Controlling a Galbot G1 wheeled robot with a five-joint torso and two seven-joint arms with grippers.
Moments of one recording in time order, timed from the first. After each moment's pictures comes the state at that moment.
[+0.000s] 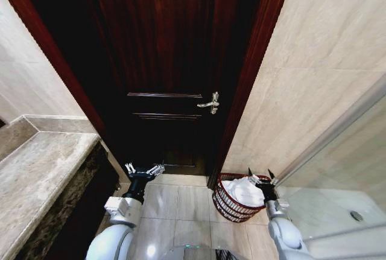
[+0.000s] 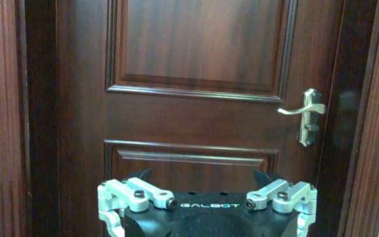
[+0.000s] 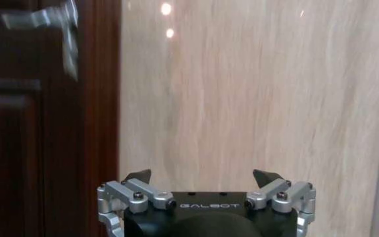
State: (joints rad) left arm 1.79 -1.55 -0.53 -2.43 -0.07 0.14 0.05; right arm -1.58 1.37 0.68 1.87 0.22 0.22 0.02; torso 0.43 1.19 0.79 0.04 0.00
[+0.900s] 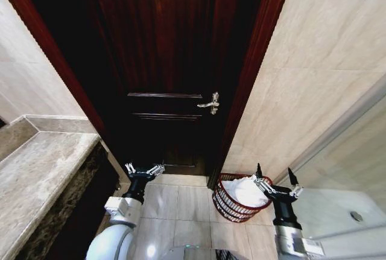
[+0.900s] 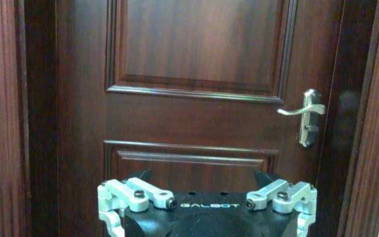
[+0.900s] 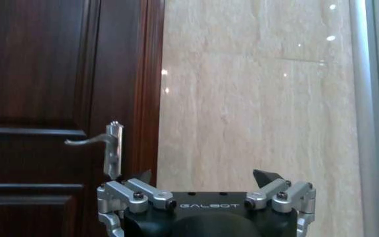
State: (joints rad) left arm 1.79 -1.55 -0.53 -2.43 -0.07 0.14 0.05; right arm -1.93 1.60 0.65 2.32 0.06 0.36 0.02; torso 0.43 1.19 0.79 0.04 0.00
